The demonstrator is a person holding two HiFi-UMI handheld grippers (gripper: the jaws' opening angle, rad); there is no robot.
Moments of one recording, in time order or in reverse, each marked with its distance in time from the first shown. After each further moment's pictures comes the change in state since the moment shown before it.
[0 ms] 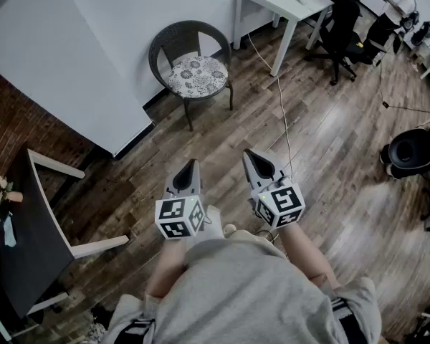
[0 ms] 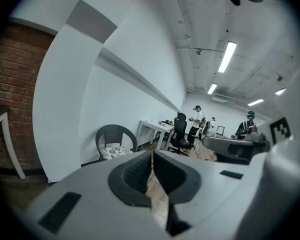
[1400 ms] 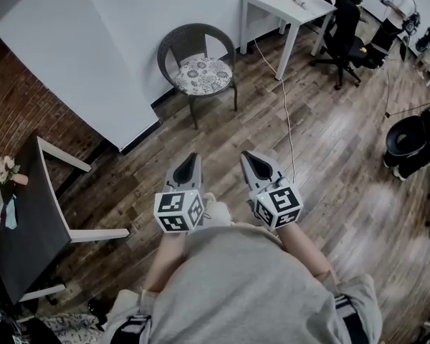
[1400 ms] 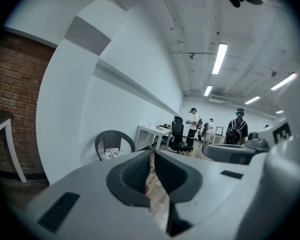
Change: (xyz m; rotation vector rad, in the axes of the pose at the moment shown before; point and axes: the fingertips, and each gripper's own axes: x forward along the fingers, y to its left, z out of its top) left arm -0.057 -0.034 -0.006 0.050 -0.056 -0.030; right arm -0.065 0.041 -0.012 0.003 -0.037 0.039
